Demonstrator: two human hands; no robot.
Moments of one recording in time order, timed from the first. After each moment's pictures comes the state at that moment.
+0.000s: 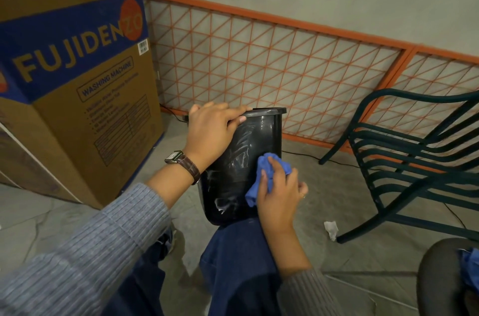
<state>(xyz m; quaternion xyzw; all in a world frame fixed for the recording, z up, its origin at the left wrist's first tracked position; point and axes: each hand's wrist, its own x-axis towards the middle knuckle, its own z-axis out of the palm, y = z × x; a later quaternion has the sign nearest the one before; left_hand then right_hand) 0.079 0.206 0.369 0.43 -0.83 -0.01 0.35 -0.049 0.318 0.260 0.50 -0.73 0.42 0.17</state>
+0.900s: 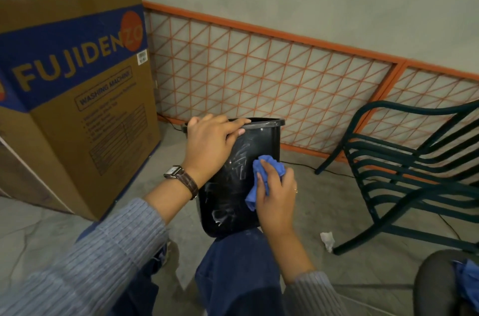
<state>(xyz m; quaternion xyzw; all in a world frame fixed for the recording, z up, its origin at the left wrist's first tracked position) 0.079 0.215 0.371 0.41 -0.82 0.00 0.40 -0.059 0.308 0.277 0.57 -0.66 0.45 0.17</state>
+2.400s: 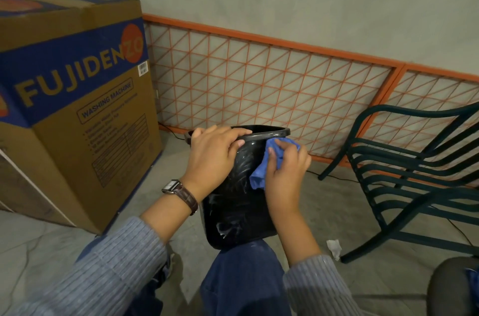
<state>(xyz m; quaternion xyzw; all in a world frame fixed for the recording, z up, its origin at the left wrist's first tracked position) 0.081 0.220 0.378 0.41 -0.83 -0.05 0.37 -0.055 0.274 0.331 0.46 -0.69 0.55 0.10</state>
